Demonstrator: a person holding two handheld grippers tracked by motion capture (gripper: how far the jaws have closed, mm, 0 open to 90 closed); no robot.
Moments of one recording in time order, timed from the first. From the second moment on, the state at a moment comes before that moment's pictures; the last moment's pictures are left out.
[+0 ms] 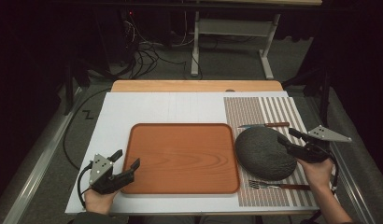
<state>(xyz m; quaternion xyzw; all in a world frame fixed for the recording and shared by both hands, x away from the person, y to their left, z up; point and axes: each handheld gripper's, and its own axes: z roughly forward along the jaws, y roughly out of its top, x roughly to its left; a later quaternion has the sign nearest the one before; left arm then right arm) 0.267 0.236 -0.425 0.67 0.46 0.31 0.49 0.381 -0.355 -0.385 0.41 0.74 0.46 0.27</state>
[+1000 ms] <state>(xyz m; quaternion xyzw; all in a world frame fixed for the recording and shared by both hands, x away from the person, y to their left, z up) 0.269 0.235 -0.426 0.67 0.46 0.31 0.49 0.447 -0.360 -0.373 0.43 0.78 0.38 0.24</state>
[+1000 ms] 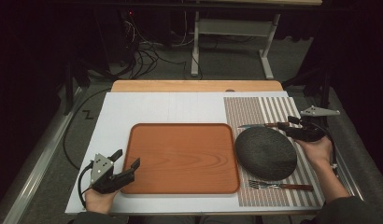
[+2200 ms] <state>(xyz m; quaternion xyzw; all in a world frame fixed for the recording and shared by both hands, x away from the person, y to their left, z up) 0.268 0.233 -0.427 0.68 0.46 0.31 0.49 0.514 -0.343 -0.399 0.45 0.84 0.24 0.18</state>
